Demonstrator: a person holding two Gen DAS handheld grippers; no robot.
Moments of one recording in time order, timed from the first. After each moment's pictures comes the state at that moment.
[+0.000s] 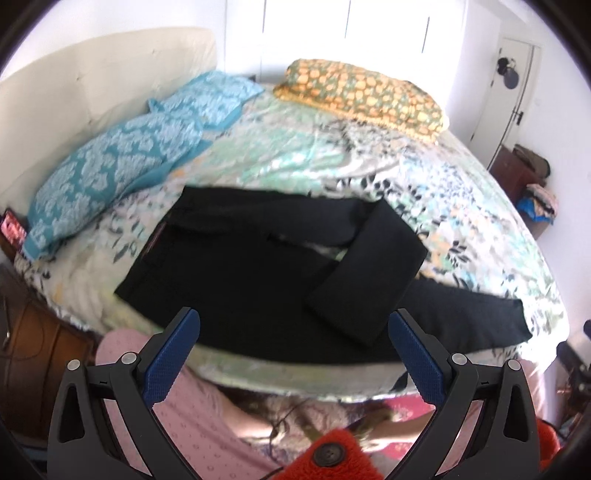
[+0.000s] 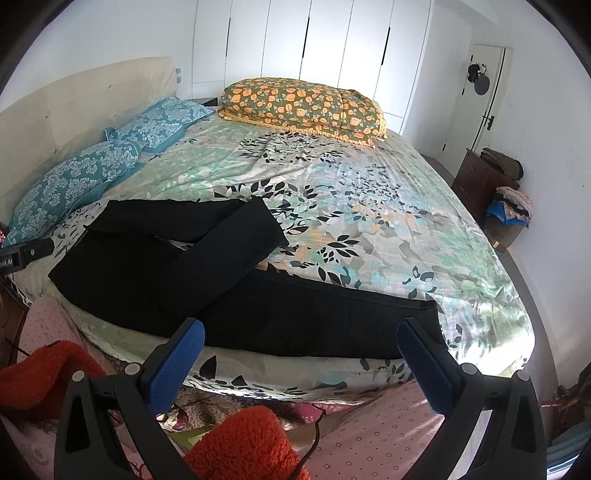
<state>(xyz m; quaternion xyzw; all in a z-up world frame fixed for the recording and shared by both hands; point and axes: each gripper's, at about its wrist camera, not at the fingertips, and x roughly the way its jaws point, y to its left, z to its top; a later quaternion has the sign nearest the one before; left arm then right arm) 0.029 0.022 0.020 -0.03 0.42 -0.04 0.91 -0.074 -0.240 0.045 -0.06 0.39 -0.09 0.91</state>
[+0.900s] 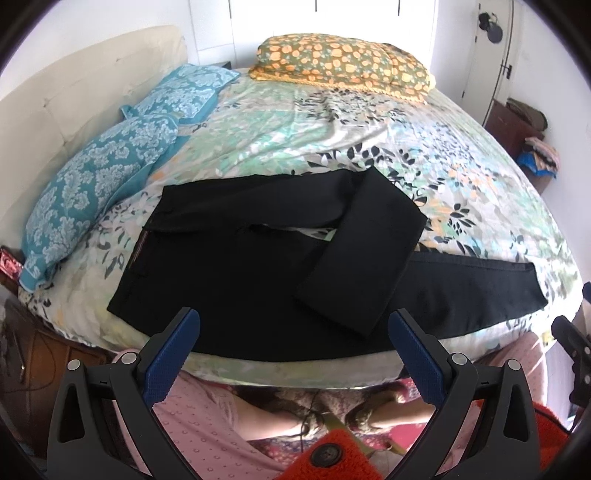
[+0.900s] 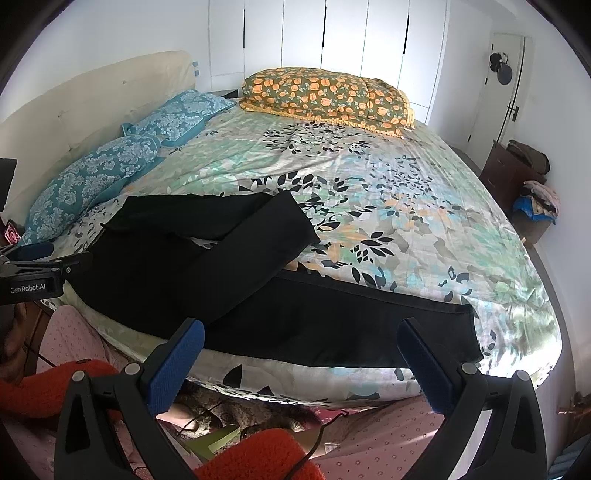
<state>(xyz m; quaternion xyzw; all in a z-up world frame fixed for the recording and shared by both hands) 0.051 -0.016 0.005 0.04 0.46 -0.05 0.88 -0.038 -0.233 0.031 -0.04 0.41 -0.04 0.91</state>
